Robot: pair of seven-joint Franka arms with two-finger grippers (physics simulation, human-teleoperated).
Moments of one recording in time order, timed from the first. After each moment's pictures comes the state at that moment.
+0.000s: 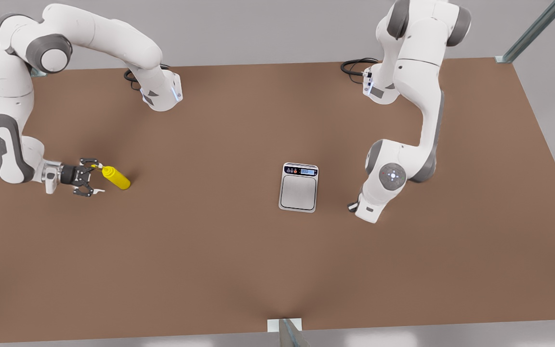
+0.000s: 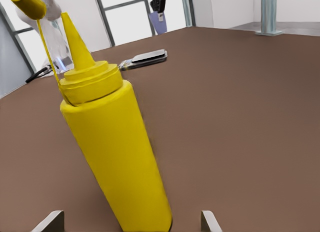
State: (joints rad) left arm -0.49 0.50 0.13 -1.71 -0.09 2.17 -0.64; right arm -0.71 0.66 -0.01 -1.95 0.77 1.64 -2.48
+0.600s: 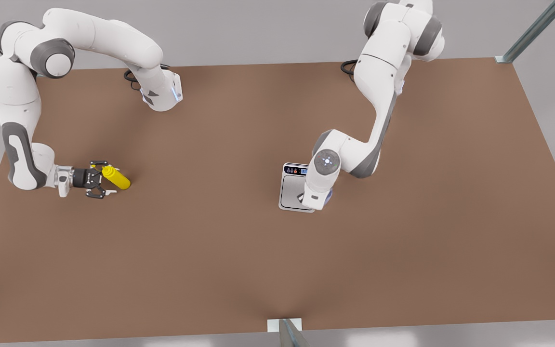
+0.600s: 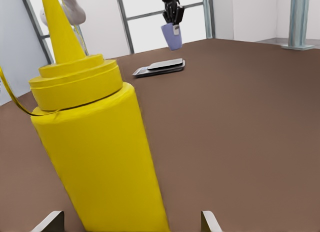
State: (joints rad) left arm -0.73 0.60 0.13 -1.57 -0.12 2.15 -1.00; right arm -0.67 0.69 0.00 -1.95 0.78 1.62 -2.56
